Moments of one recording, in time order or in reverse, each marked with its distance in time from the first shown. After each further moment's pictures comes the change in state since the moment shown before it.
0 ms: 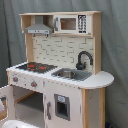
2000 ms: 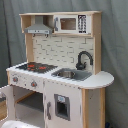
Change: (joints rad) arm 0.053 -0.038 -0.020 0.105 -0.625 -0.064 0.170
